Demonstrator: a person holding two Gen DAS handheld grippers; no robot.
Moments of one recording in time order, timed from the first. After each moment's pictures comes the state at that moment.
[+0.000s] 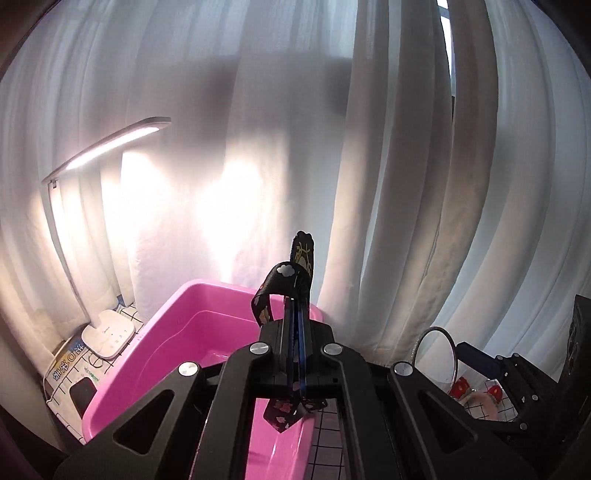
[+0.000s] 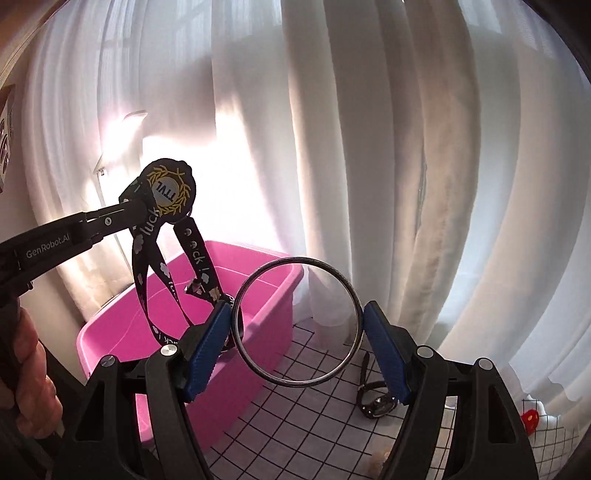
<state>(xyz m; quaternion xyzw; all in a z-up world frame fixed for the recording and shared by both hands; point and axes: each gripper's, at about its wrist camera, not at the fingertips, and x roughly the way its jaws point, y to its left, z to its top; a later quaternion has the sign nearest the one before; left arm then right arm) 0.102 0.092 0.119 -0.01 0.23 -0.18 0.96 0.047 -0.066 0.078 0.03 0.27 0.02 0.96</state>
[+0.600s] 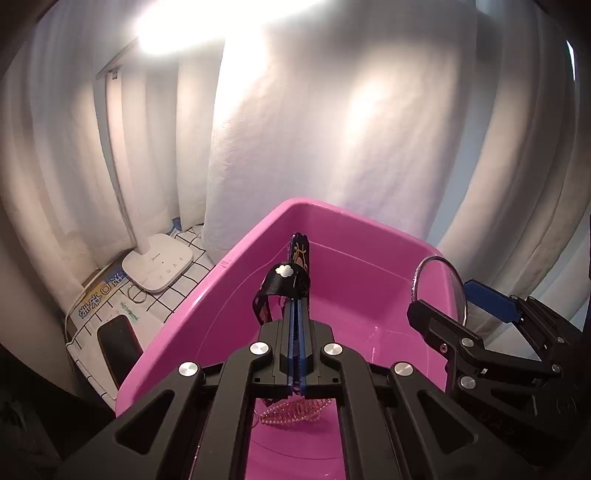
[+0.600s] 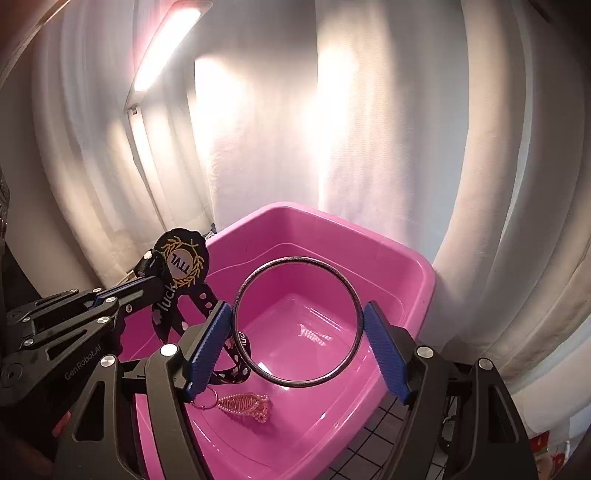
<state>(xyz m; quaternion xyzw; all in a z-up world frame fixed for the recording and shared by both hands) 0.164 0.186 0.023 -0.04 0.35 -0.07 0.93 0.159 0.040 0.039 0.00 0.35 0.11 0.93</state>
